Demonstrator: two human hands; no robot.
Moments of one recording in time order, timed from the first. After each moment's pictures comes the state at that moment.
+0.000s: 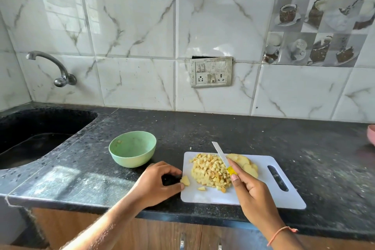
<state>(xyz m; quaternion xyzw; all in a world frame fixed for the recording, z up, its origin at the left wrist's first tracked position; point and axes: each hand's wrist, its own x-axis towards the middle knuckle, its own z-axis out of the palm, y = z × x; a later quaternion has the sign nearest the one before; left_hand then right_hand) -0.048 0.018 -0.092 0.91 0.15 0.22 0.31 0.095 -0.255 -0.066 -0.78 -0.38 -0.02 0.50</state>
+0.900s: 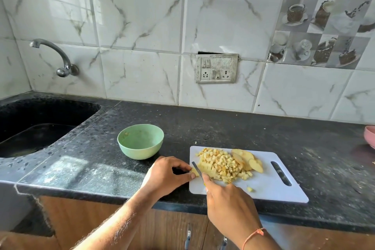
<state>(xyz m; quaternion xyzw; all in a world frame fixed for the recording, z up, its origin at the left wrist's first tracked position) -0.040 0.011 -0.094 0.90 0.19 0.25 0.30 0.011 -0.213 -0.043 -0.89 -0.44 -0.07 0.12</state>
